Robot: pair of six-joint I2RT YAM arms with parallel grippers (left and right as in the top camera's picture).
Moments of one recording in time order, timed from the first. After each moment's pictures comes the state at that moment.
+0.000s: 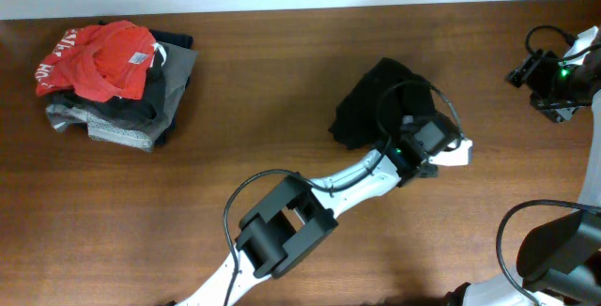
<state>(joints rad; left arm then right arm) -0.99 2.44 1.89 -0.25 -0.17 0.74 -0.46 1.76 1.76 -1.17 -0.31 0.30</state>
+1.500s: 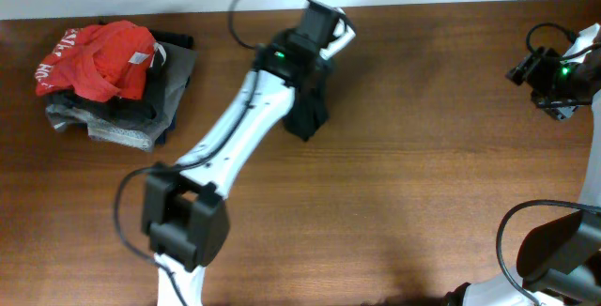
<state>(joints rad) -0.54 2.09 1.96 -0.69 -0.30 0.42 -0.46 1.76 1.76 -1.15 -0.31 0.30</state>
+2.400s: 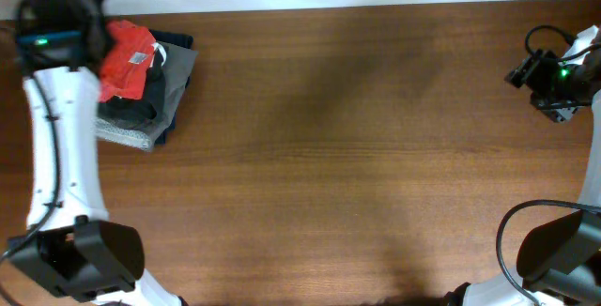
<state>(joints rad) 0.16 1.85 1.97 -0.38 -0.25 0.84 -0.46 1.76 1.76 -1.18 -0.31 0.29</state>
